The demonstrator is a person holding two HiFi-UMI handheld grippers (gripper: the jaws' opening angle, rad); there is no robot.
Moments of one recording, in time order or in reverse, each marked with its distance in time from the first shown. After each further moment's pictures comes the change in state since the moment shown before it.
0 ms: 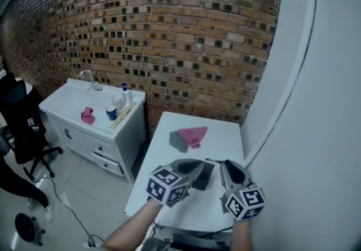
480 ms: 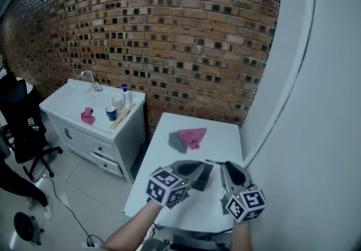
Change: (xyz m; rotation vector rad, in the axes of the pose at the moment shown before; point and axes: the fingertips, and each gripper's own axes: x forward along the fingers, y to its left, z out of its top) left arm -0.002 -0.007 0.000 0.003 -0.002 0.003; right arm -0.010 0.001 0.006 0.001 -0.011 0.000
